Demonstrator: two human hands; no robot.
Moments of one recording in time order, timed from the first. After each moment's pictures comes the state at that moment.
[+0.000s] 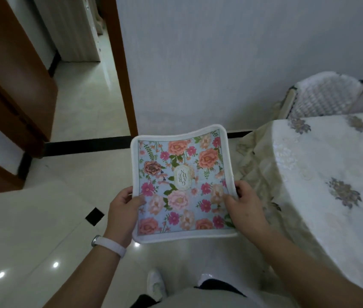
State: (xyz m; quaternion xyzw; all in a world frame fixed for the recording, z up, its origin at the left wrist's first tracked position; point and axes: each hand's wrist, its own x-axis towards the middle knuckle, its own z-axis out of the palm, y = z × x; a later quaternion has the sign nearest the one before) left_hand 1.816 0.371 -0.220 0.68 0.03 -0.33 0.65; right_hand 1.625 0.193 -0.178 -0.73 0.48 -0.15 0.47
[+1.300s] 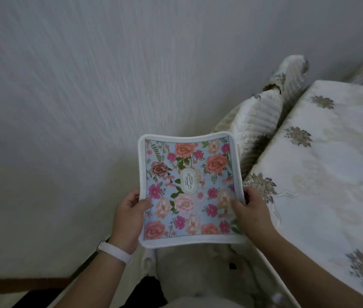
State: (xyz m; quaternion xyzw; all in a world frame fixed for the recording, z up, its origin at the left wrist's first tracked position) left_hand 2.023 -0.290 -0.202 0.64 -0.22 -0.53 0.52; right_hand 1.760 -0.316 -0.198 -0.49 0.70 -0.32 0.41
